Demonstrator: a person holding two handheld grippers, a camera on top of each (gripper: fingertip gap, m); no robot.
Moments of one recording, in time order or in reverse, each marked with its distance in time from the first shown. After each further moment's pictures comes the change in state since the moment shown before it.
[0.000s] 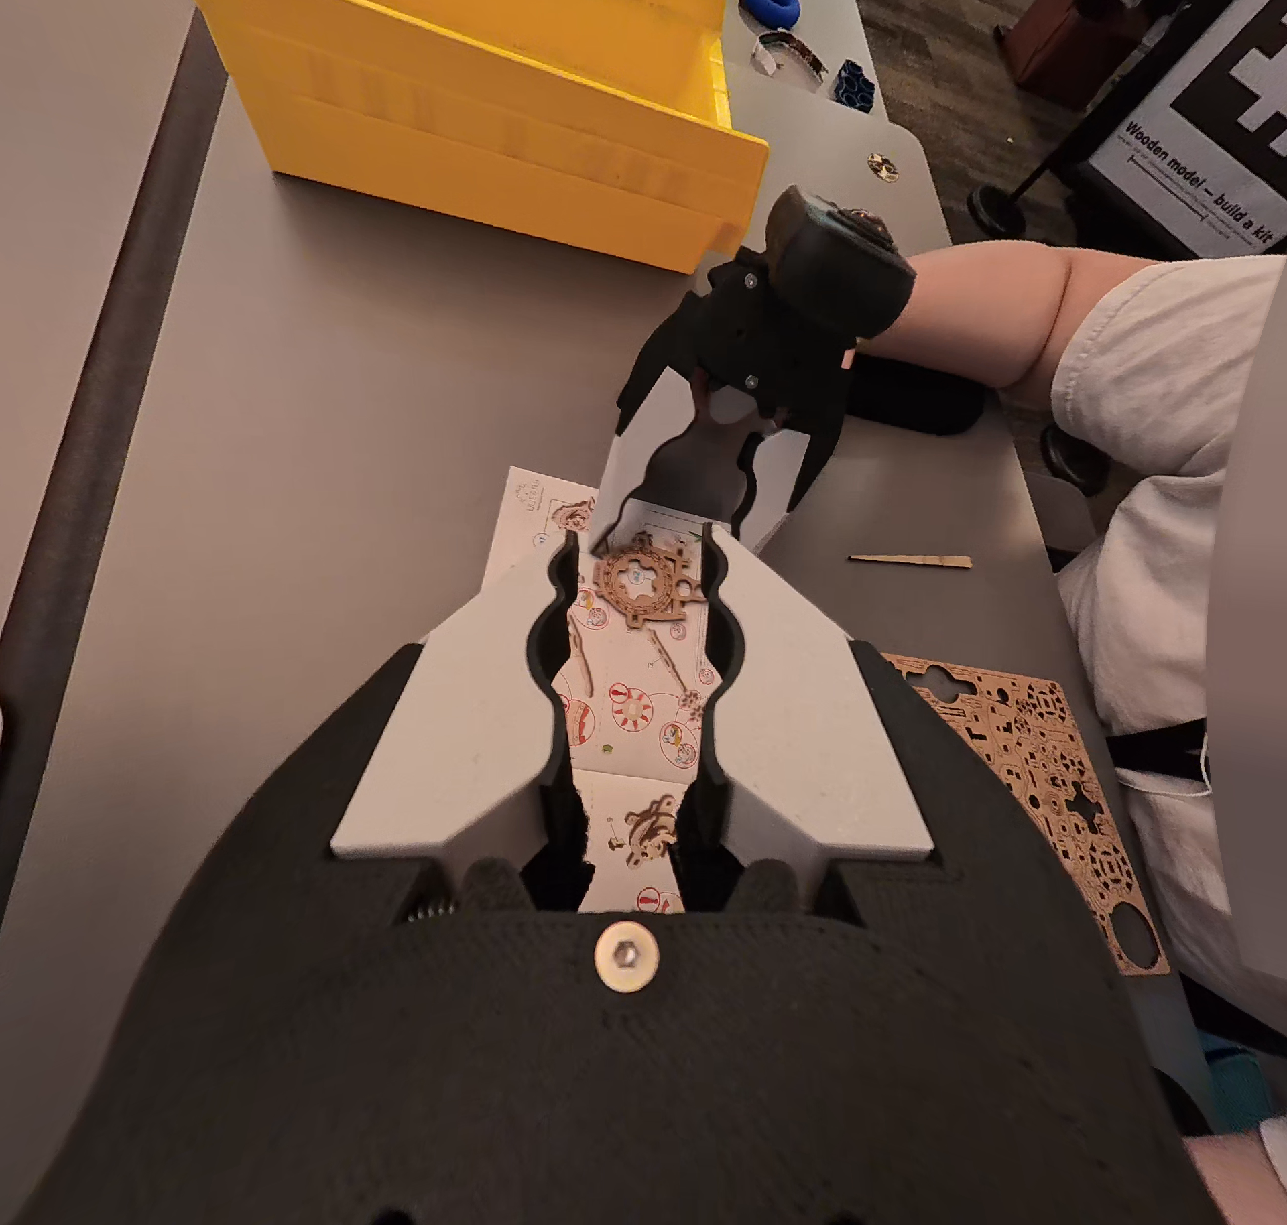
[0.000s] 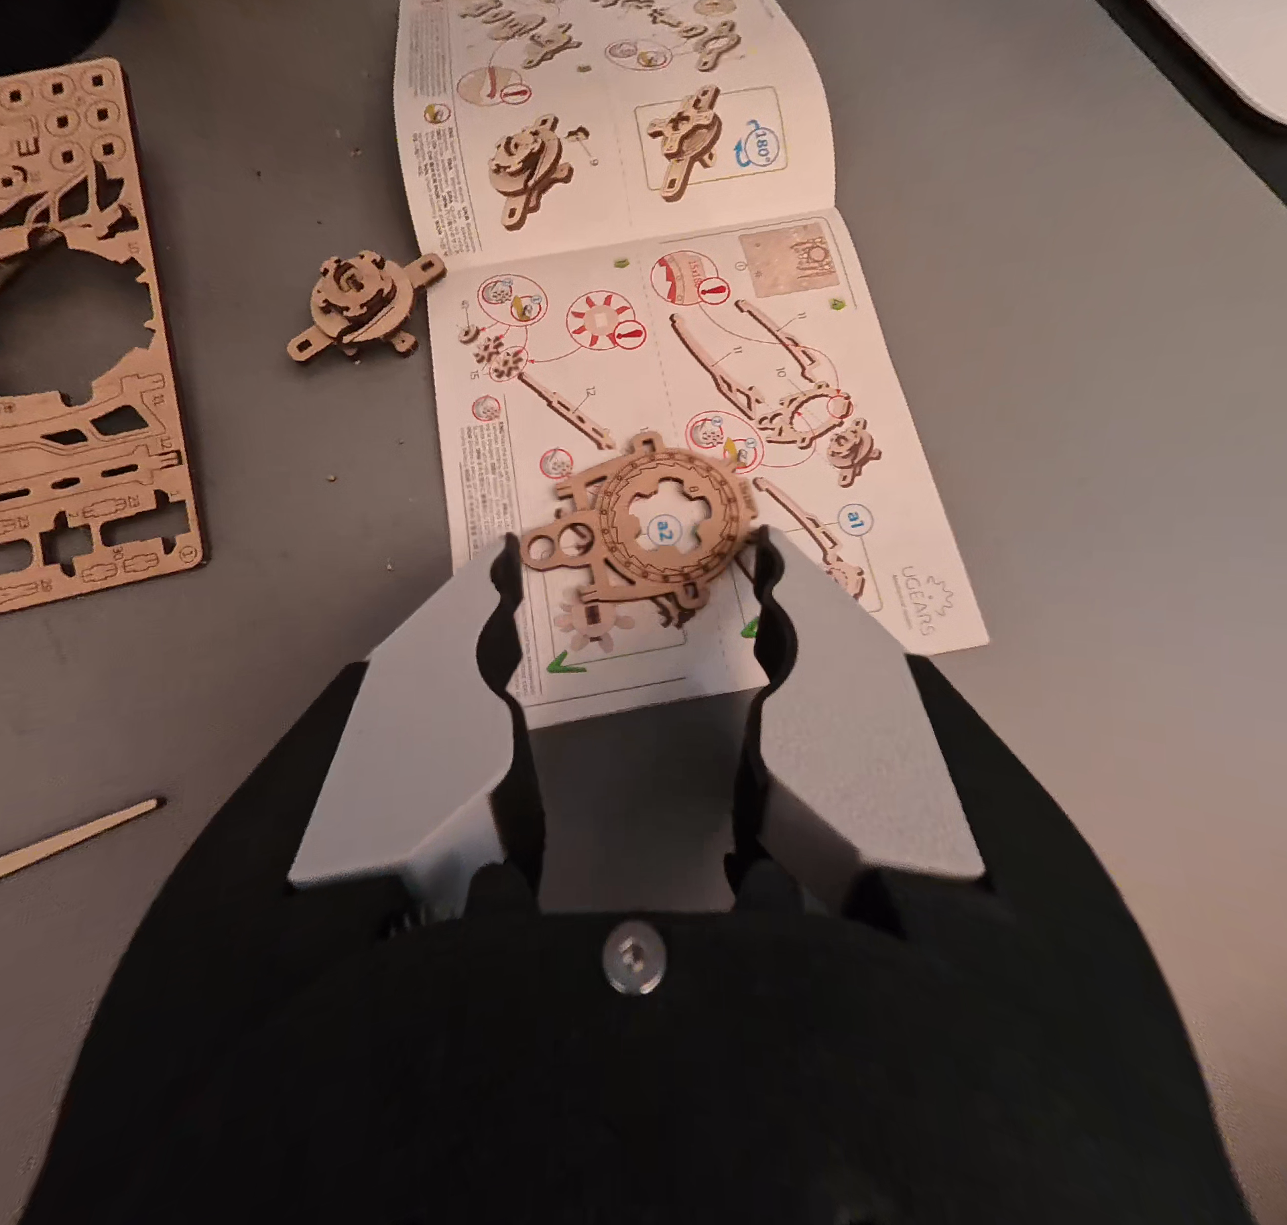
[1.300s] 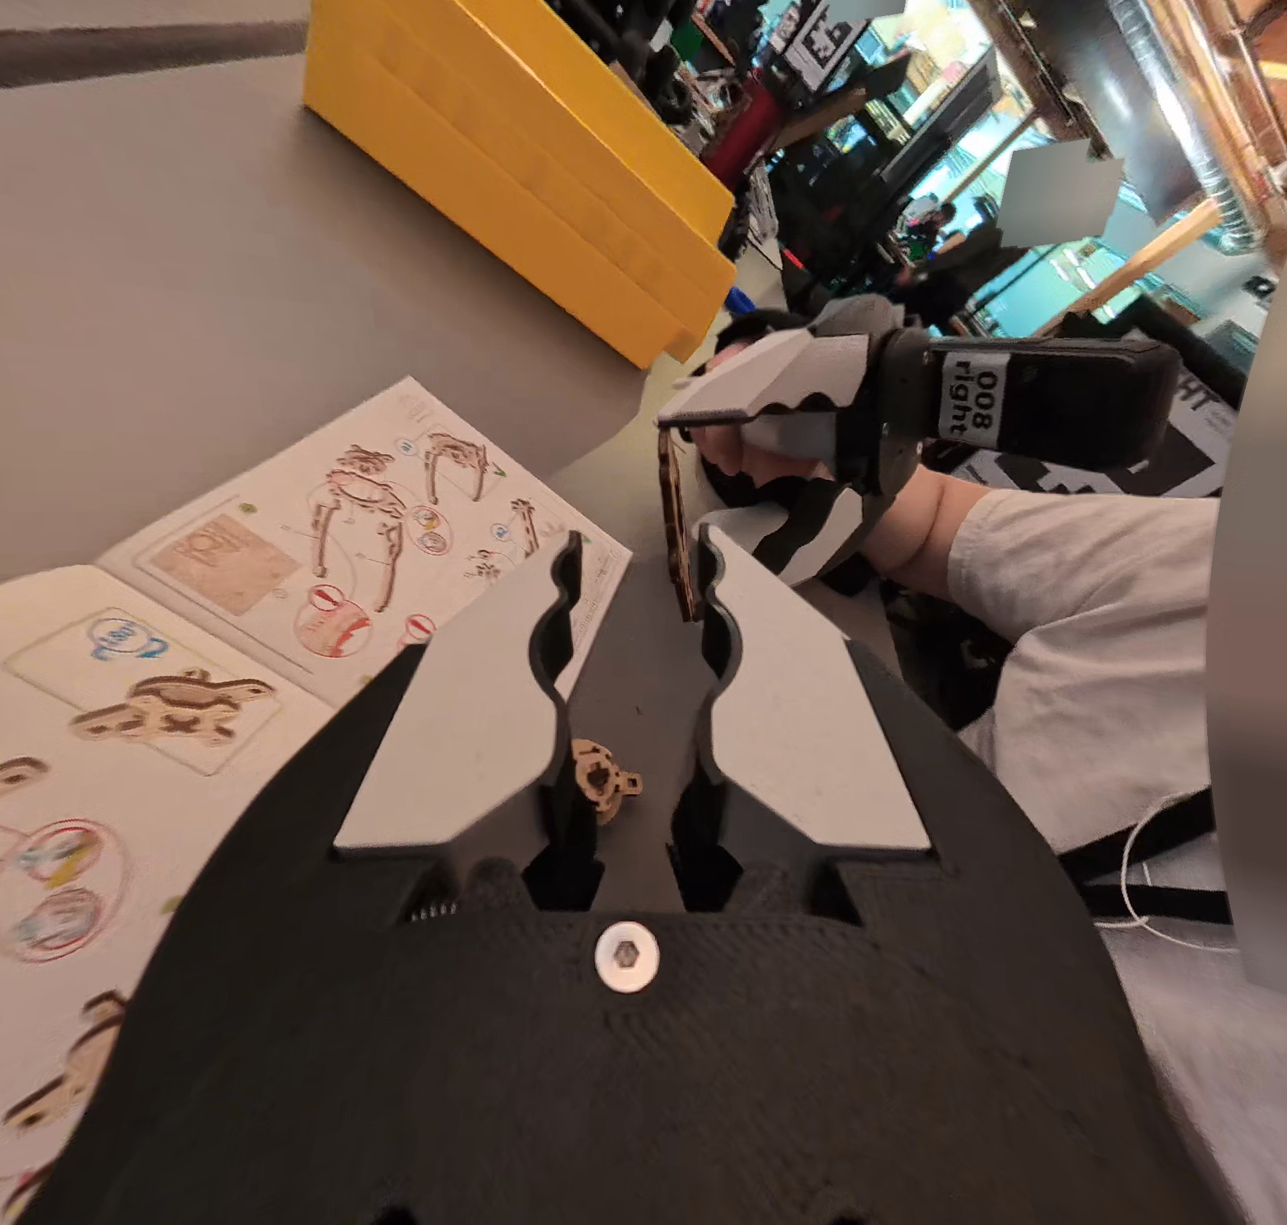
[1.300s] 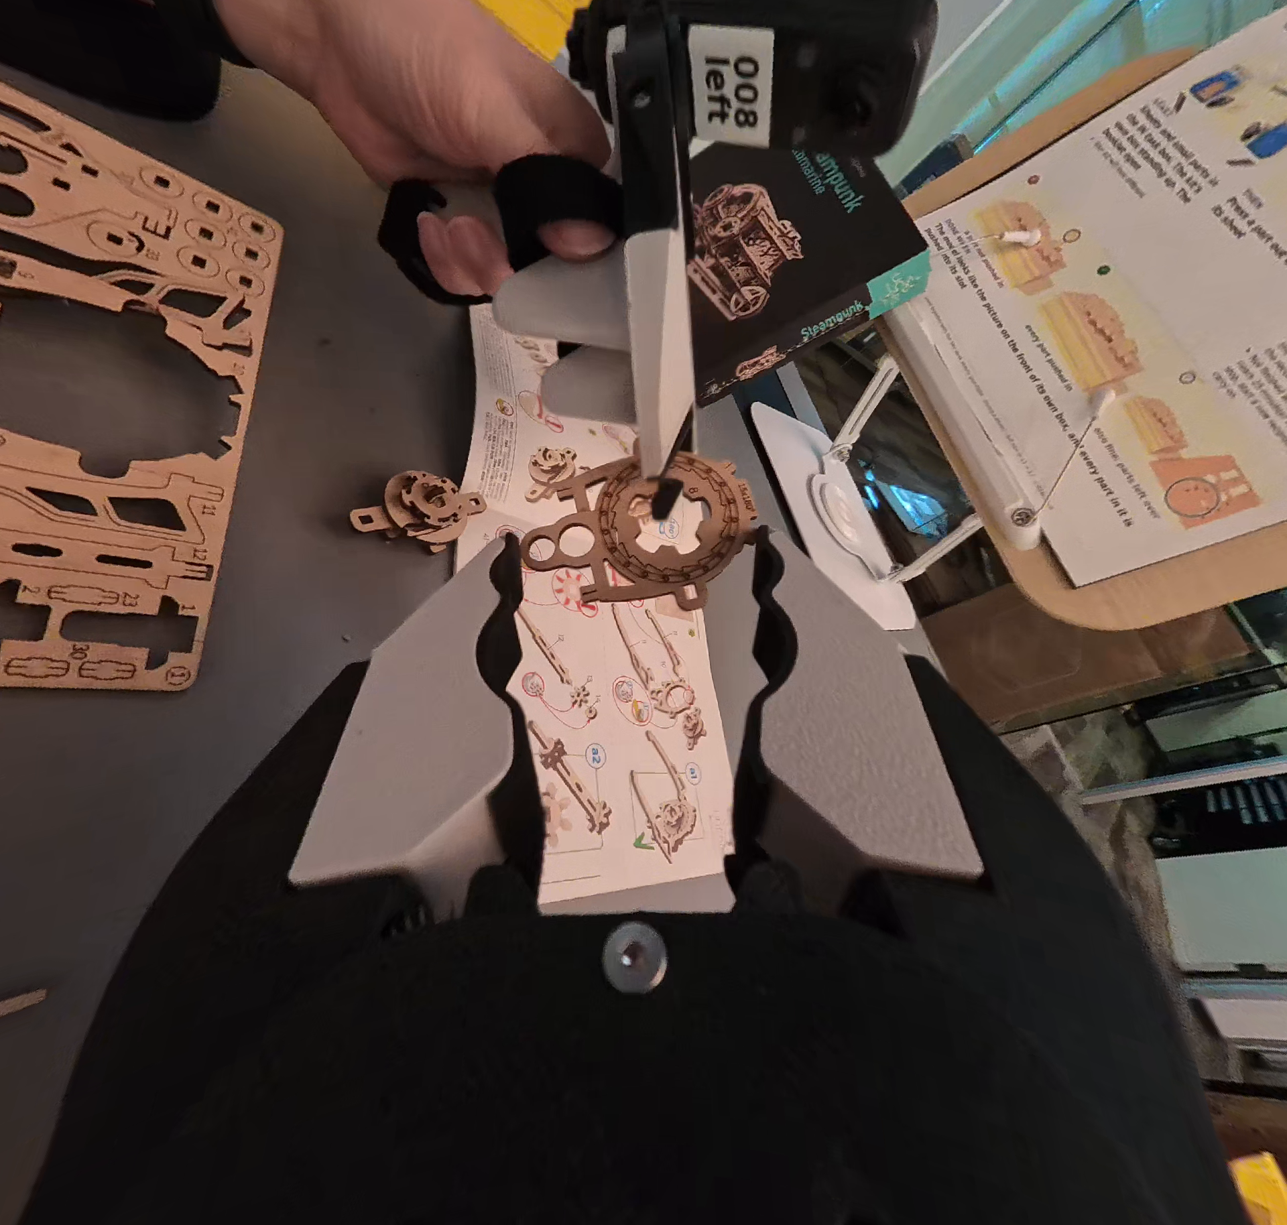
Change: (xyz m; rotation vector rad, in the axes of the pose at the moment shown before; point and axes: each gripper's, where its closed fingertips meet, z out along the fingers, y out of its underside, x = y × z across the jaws) left arm 0.046 0.064 0.021 0.423 0.018 -0.372; right arm -0.046 -0.089 -0.031 0.317 0.371 -0.619
